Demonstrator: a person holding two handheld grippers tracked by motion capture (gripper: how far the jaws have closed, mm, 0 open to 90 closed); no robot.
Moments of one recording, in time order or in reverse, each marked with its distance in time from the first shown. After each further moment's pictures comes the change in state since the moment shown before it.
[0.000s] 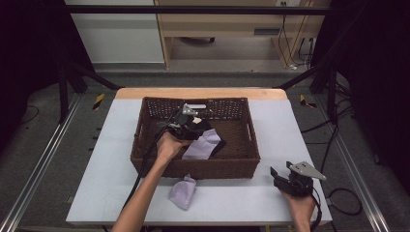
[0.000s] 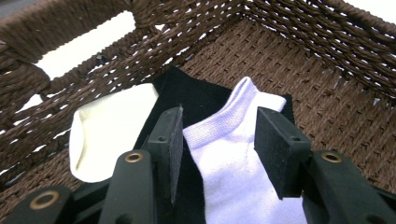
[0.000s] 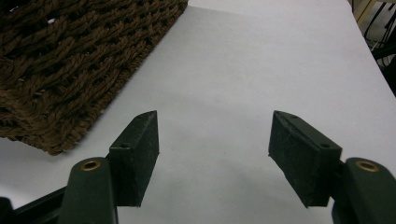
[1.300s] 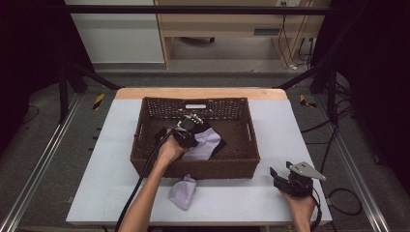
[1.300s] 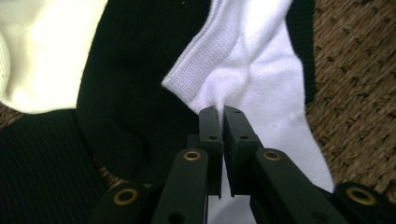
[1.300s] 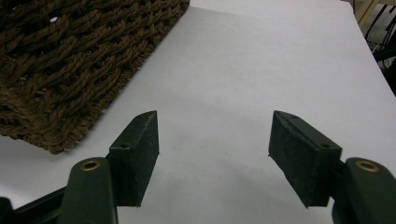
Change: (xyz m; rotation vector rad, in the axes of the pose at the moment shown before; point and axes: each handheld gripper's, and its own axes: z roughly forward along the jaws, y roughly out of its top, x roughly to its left) left arm -0.007 -0.008 0.026 0.321 -0.038 -0.034; right arm 0.001 0.000 0.000 -0.002 0.006 -0.004
